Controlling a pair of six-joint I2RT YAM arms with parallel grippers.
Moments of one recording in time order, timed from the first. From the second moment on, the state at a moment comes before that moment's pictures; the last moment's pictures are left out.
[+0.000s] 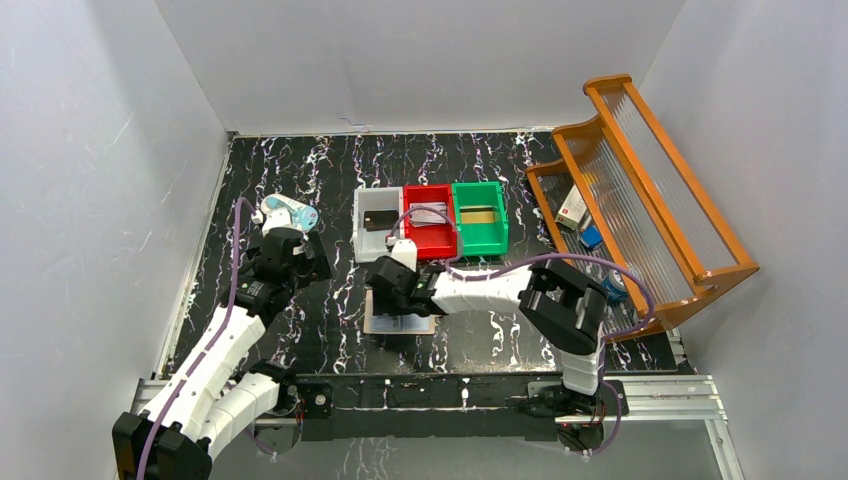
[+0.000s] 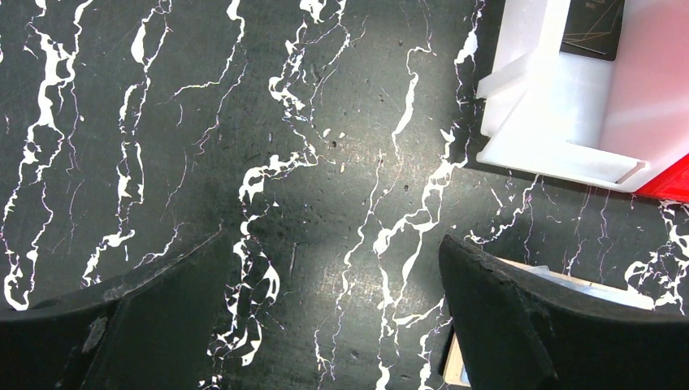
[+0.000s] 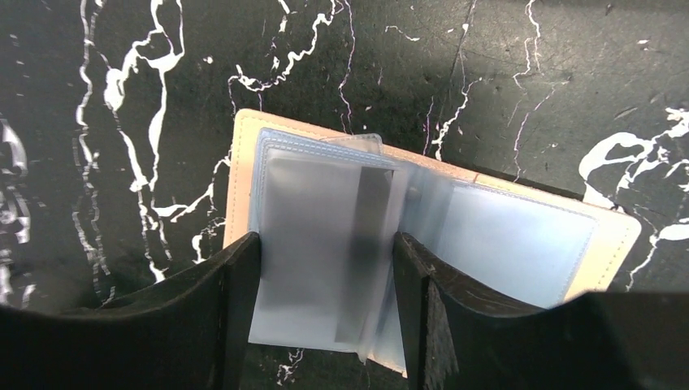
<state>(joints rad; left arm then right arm) -0.32 0.85 0.68 -0.61 -0.36 -0.45 1.20 1.90 1.23 -0.35 0.32 0.94</state>
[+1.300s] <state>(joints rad) -0.32 0.86 0.68 -0.61 -0.35 -0.45 1.16 1.93 1.24 -0.21 0.16 0.97</state>
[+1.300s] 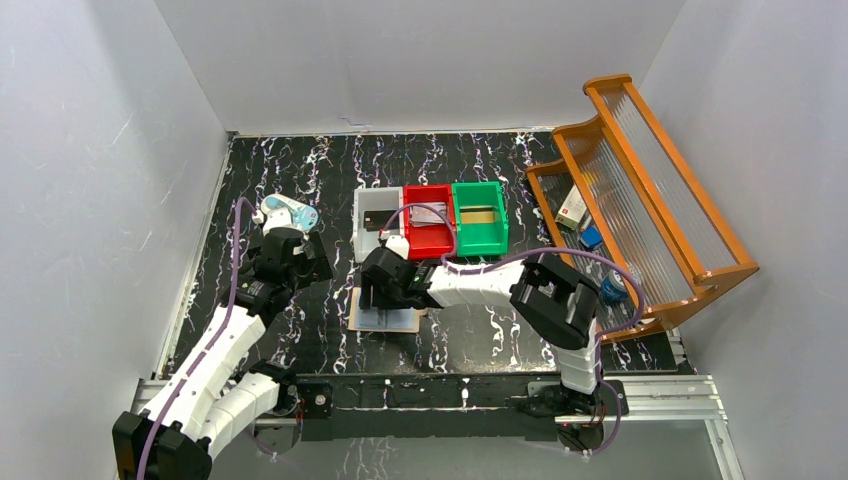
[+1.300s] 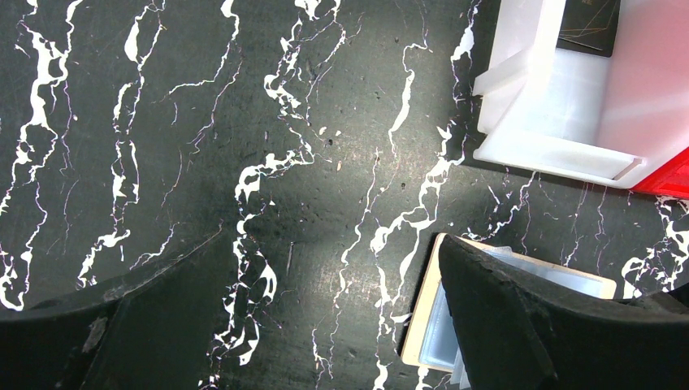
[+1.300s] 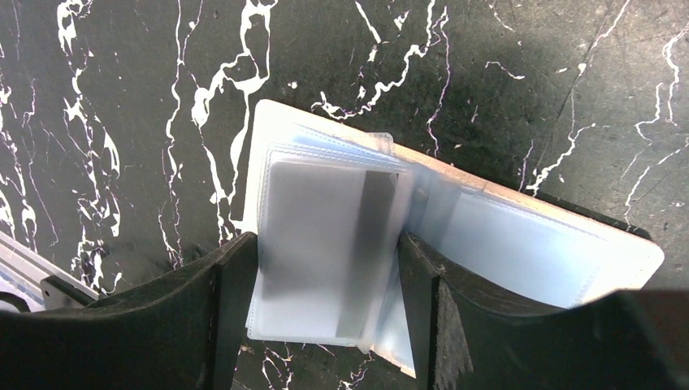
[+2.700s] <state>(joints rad) -0.32 0.86 0.68 -0.61 -0.35 -0.45 1.22 2.06 1.48 -0.49 0.32 0.92</state>
